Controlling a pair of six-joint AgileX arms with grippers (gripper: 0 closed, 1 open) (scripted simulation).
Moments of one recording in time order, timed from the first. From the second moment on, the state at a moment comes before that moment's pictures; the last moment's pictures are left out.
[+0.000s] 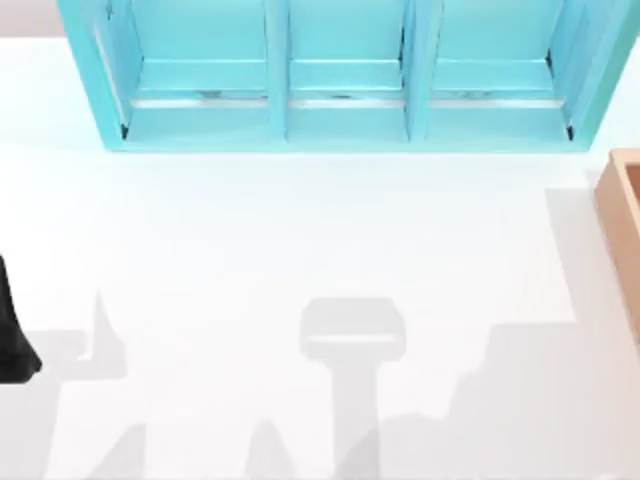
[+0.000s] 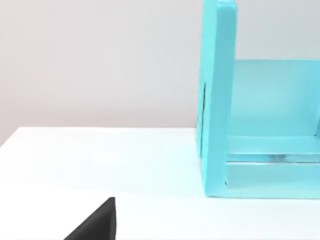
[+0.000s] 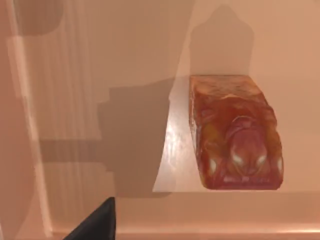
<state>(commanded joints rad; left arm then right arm) 0.00 0.00 0.00 0.00 0.00 0.00 -0.33 1.57 1.18 -1.19 -0.01 -0.31</state>
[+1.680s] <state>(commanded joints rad) 0.00 0.00 0.00 0.00 0.00 0.00 -0.32 1.69 0.90 -0.79 -0.01 -0.30</state>
